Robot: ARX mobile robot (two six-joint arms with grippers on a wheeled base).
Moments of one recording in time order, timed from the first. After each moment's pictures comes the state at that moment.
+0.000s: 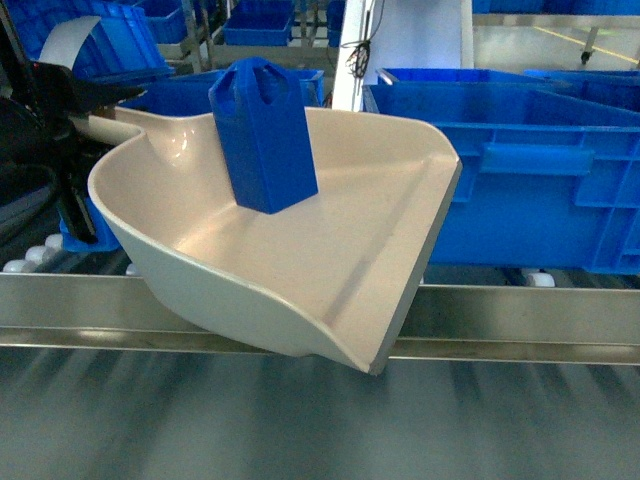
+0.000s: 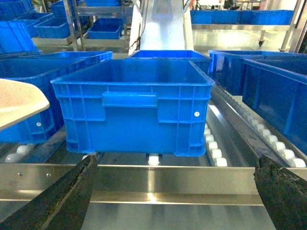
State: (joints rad) left arm -0.04 1.94 0.76 1.28 0.35 -1.54; right arm 0.00 0.57 0.05 0.52 0.00 0.00
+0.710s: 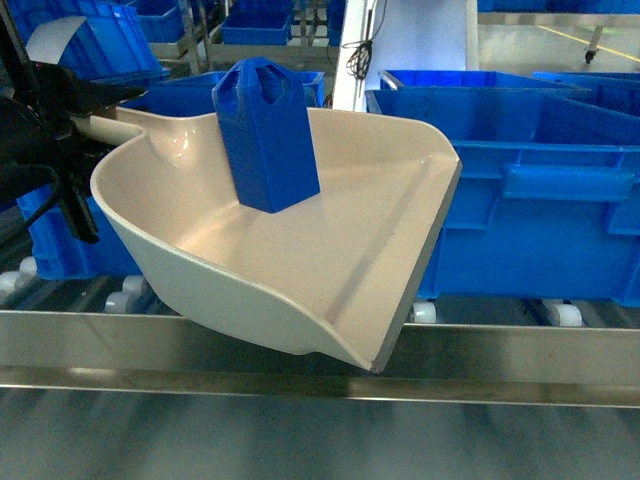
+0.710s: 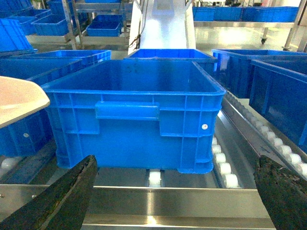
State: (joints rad) left arm -0.04 1.94 0.76 1.28 0.34 -1.54; right arm 0.00 0.57 0.05 0.52 0.00 0.00
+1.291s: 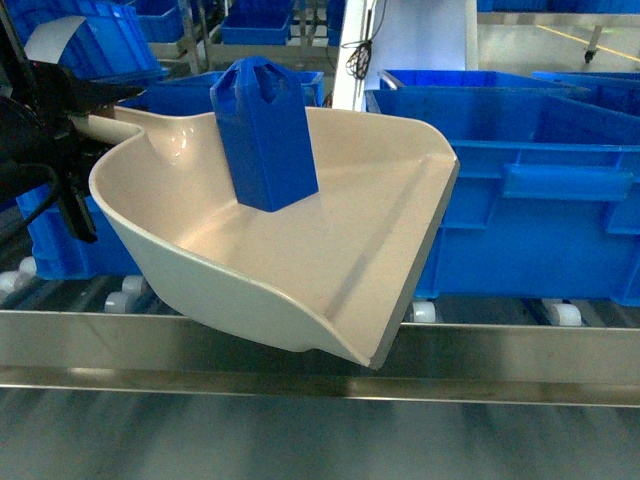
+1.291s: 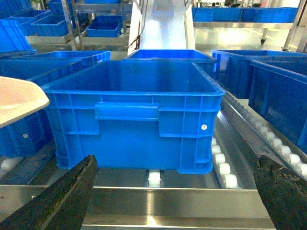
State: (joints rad) left arm -0.04 1.94 0.76 1.28 0.34 -1.54; right arm 0.00 0.57 0.05 0.52 0.00 0.00
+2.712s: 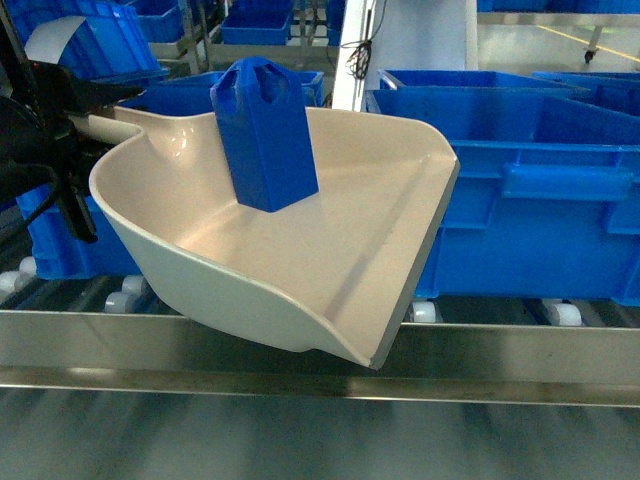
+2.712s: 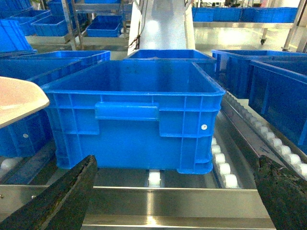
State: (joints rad) left arm -0.04 1.94 0.76 1.28 0.34 -1.54; right arm 0.00 0.57 0.05 0.52 0.00 0.00
